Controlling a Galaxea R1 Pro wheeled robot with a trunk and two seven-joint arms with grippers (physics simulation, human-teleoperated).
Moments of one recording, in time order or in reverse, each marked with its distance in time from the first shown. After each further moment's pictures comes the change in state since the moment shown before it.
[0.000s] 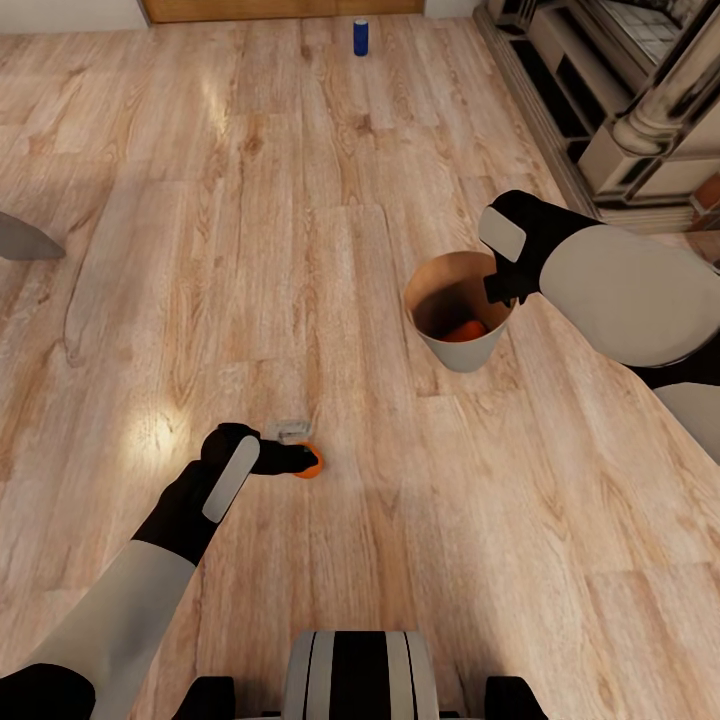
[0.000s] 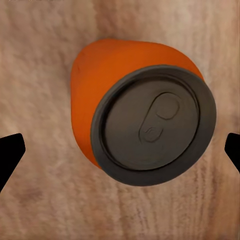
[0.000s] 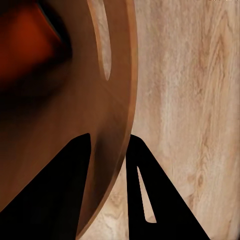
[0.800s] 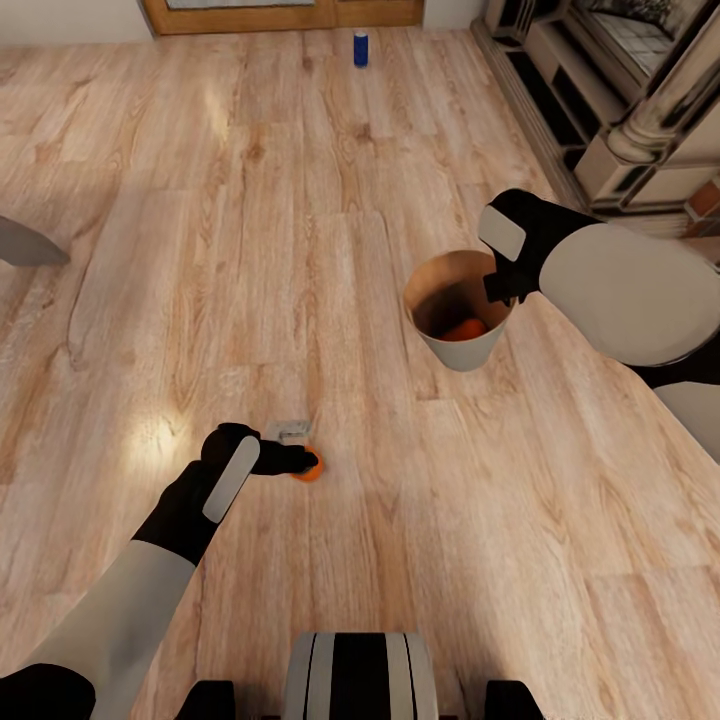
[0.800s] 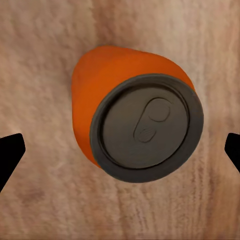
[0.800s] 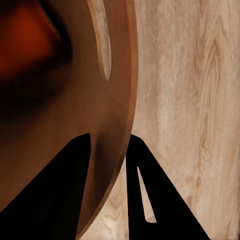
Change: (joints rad) left arm 0.000 0.000 -0.001 0.003 0.000 0.000 0.001; right arm -0.003 0.002 0.001 0.001 0.000 0.001 0.000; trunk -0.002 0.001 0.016
